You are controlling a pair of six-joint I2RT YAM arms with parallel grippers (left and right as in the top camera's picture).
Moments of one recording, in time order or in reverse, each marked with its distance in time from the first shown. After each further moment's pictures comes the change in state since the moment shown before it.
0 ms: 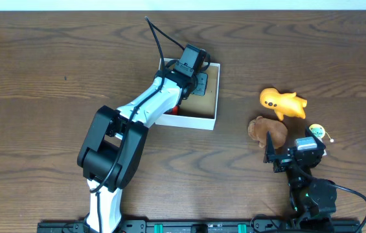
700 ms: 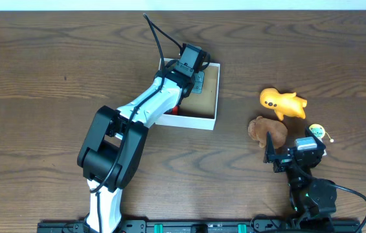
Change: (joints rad) left arm -0.001 0.000 0.000 0.017 -0.134 0.000; right arm 0.000 0.000 0.000 0.000 0.000 0.000
